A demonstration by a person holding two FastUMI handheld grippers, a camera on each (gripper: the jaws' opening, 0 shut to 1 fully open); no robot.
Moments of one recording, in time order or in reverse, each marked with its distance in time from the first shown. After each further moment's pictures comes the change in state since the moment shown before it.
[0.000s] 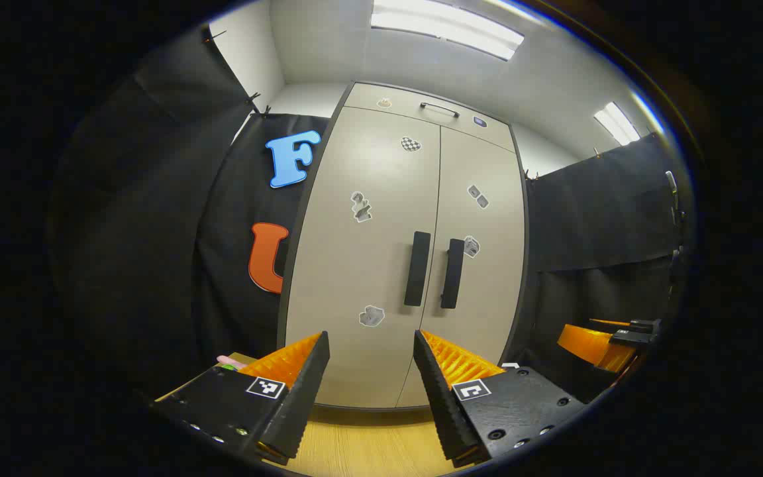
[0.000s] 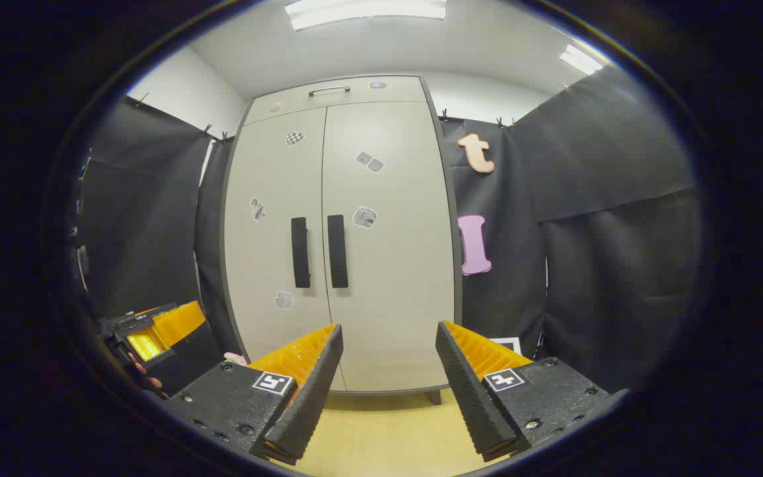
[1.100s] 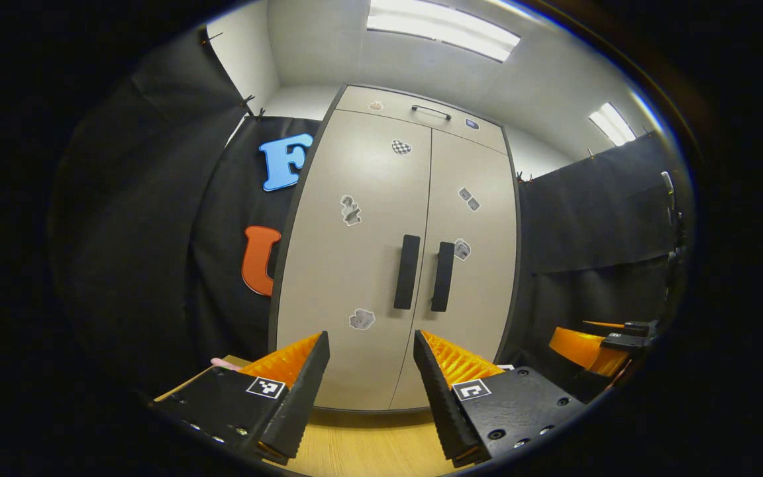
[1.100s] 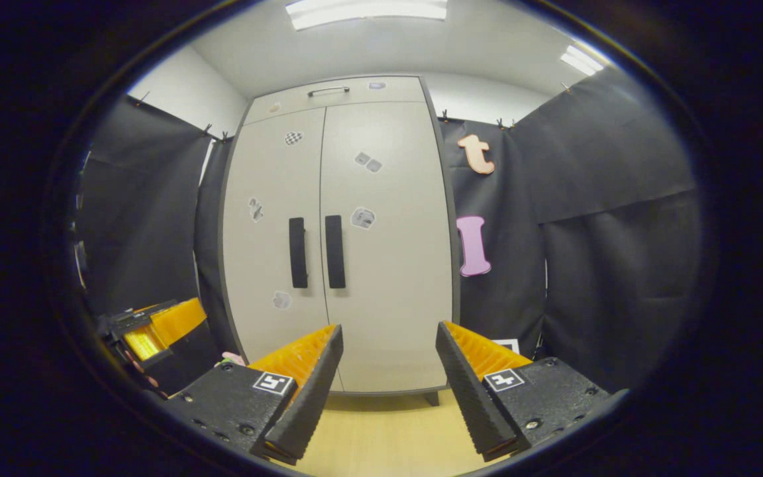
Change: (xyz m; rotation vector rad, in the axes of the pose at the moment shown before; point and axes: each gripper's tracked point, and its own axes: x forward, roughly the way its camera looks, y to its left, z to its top) left arm 0.003 -0.011 0.008 0.009 -0.022 -0.021; right arm 0.006 -0.006 0.001 -0.007 0.003 -0.014
